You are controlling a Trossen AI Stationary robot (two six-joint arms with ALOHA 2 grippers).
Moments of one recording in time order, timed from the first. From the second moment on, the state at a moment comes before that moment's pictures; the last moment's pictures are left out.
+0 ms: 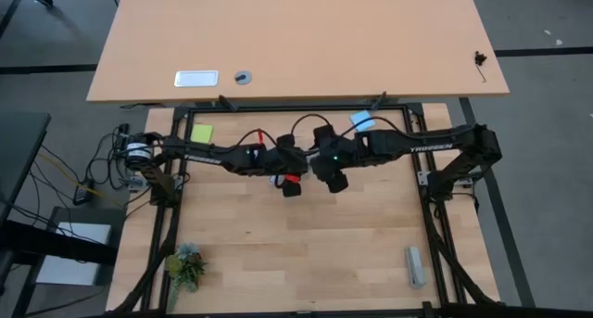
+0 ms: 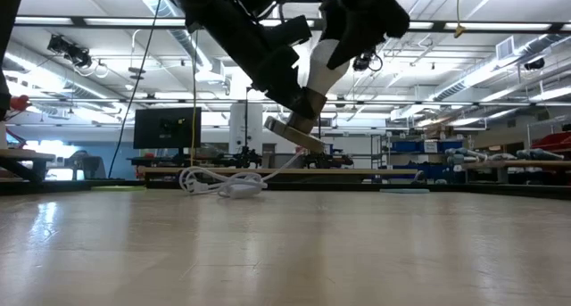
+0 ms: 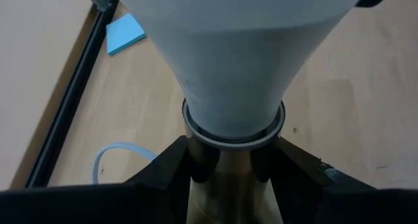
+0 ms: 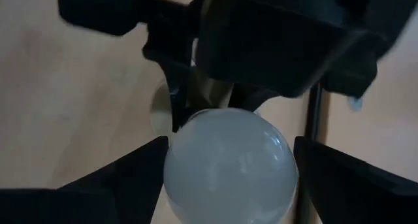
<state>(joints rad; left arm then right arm) 0.06 1.71 1.17 -0.16 -0.25 0.17 -0.02 1.55 1.36 -0.68 0.27 -0.53</state>
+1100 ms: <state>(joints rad) 0.06 1.71 1.16 -0.18 -0.24 0.15 -0.07 1.64 1.44 -0.79 0.16 0.29</state>
